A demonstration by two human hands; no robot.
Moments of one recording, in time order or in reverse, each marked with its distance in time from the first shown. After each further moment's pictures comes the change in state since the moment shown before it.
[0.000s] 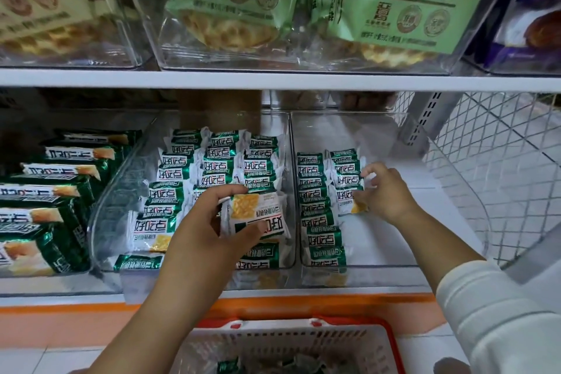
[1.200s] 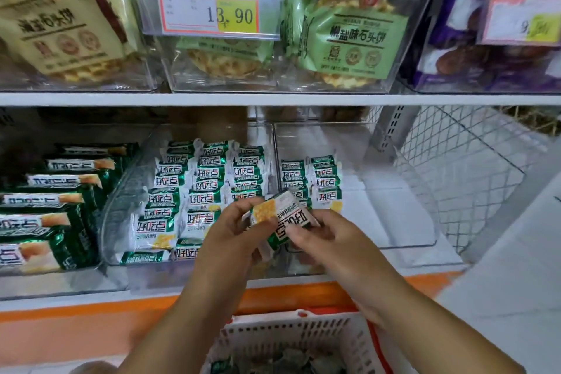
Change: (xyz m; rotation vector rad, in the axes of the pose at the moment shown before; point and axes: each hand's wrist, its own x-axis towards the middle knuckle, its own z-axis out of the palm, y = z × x) left_hand -0.019 0.005 0.027 -0.522 -0.162 -0.157; right_hand -0.191 -0.093 -0.032 0.593 -0.366 0.005
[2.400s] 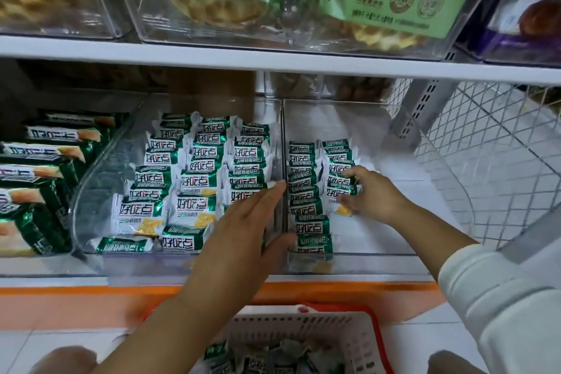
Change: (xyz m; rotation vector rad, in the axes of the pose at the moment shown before) left_hand 0.021 -0.023 -0.003 1.153 -0.076 0.469; right_hand 0.160 0.070 -0.093 -0.799 0.088 -0.017
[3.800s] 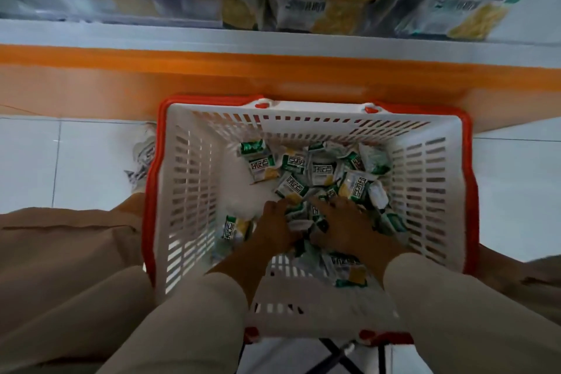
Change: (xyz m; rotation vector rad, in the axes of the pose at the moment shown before) left_hand -0.235 -0.155 0.269 -0.349 -0.796 -0.810; right_hand -0.217 0.091 0.346 -0.286 -0.875 0.045
